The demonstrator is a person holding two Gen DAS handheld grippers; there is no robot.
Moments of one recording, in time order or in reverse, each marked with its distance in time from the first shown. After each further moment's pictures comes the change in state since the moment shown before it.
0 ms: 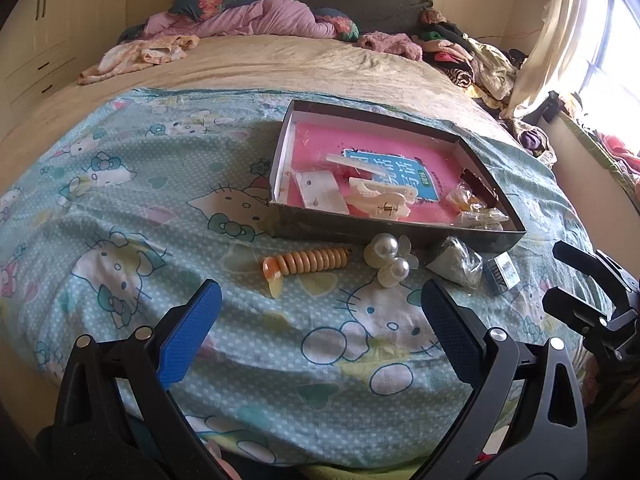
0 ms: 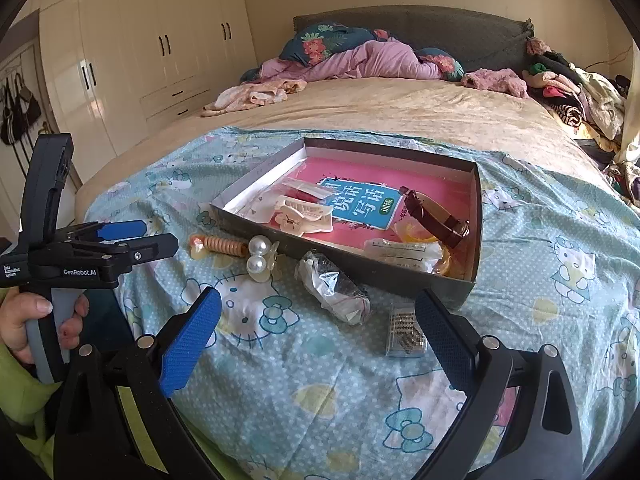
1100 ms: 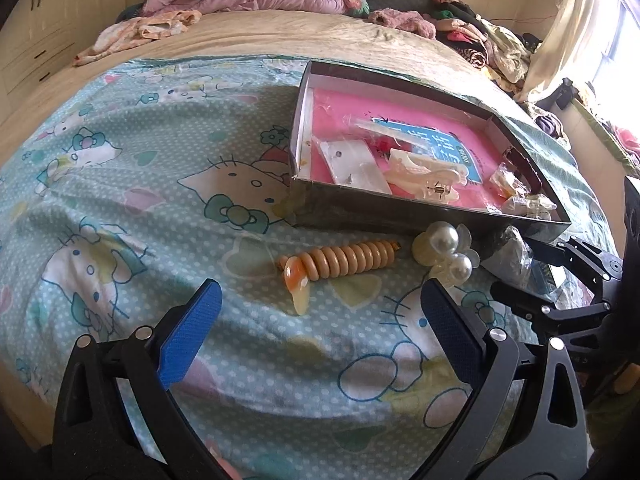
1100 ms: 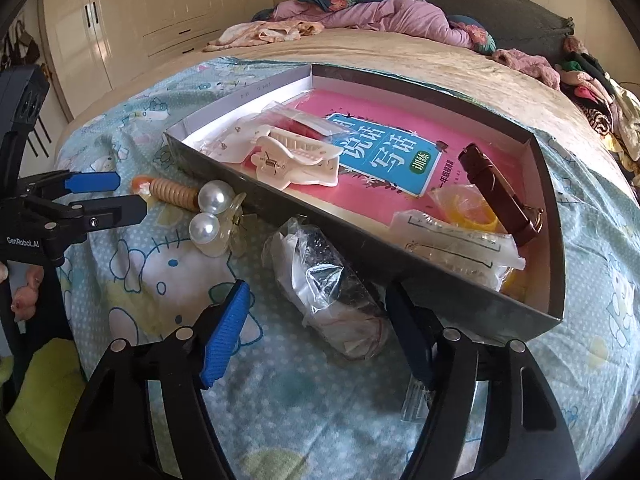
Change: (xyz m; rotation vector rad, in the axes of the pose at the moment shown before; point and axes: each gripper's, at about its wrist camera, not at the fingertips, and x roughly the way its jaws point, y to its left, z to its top) left arm 0.054 0.018 0.001 -0.002 0.079 0.016; right arm 0.107 -0.002 -0.003 -0.135 0.184 -0.015
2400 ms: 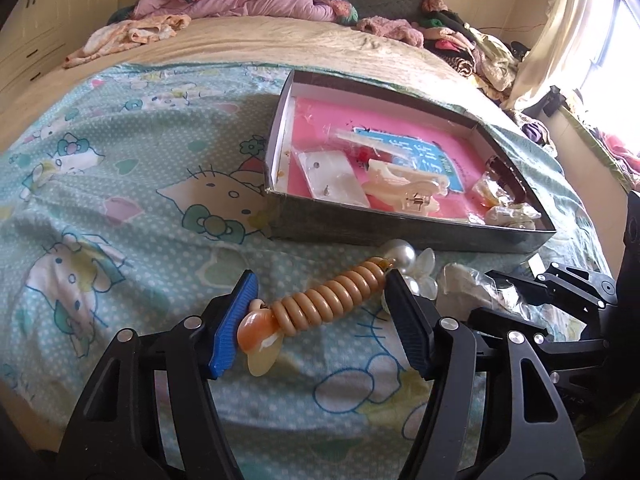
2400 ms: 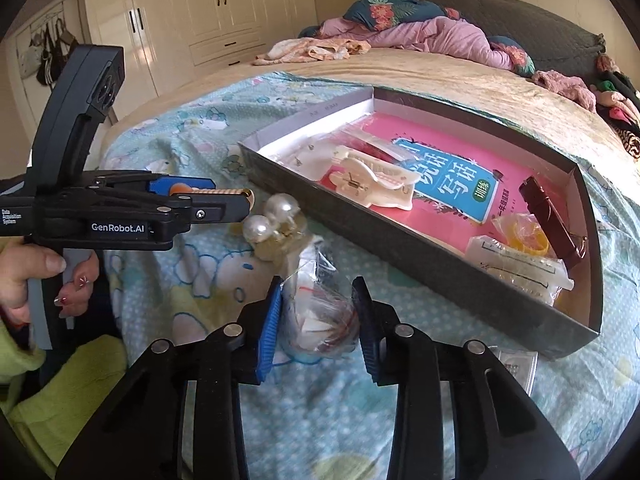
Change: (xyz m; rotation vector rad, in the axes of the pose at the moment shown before) left arm -0.006 -0.006 0.003 -0.001 -0.040 -0.049; right arm -0.018 0.025 -0.001 -0.055 -0.081 0.162
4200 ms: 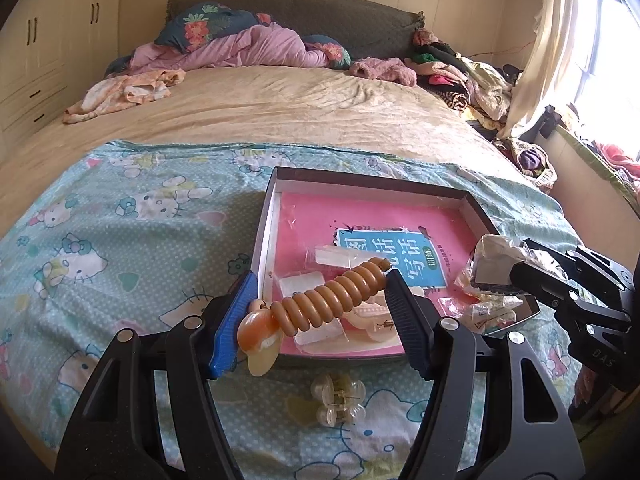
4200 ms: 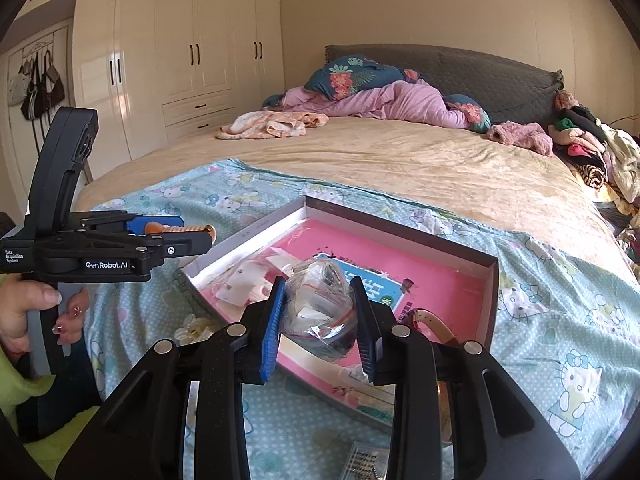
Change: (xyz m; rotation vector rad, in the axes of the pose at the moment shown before) left arm -0.011 -0.026 0.070 0.046 -0.141 0.023; right arm -0.056 -0.050 0.058 0.021 -0.229 -0.141
